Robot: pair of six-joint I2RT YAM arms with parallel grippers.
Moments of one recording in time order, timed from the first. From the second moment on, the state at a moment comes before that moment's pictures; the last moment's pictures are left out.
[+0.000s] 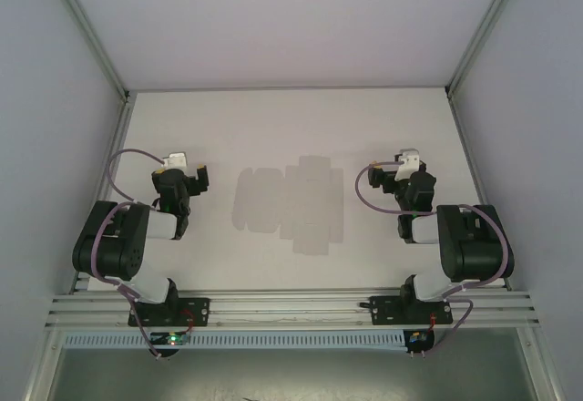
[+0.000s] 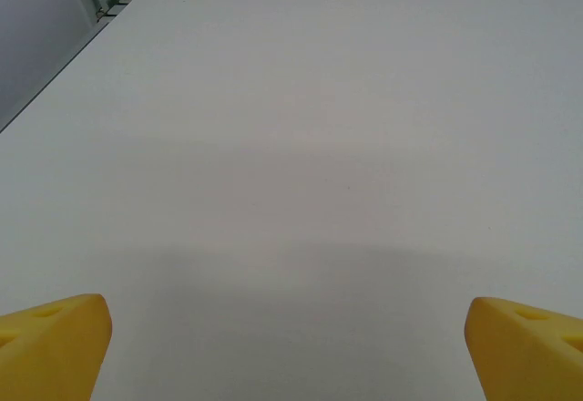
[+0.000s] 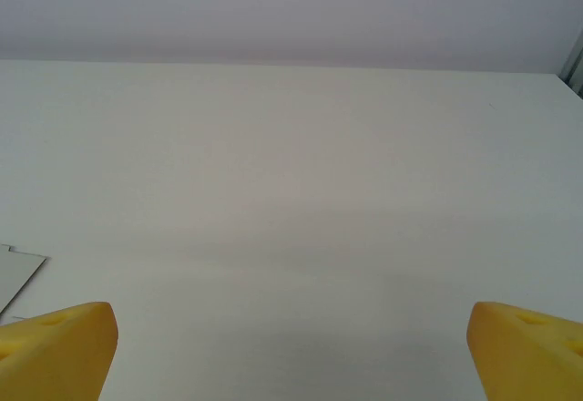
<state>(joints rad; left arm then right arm) -0.03 1.57 0.37 0.80 -0.19 -0.06 -0.03 1.54 0.30 0.98 -0.12 0.00</state>
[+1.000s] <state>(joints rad) -0.03 1.57 0.37 0.80 -0.19 -0.06 -0.02 1.54 0.31 0.96 -0.03 0.00</state>
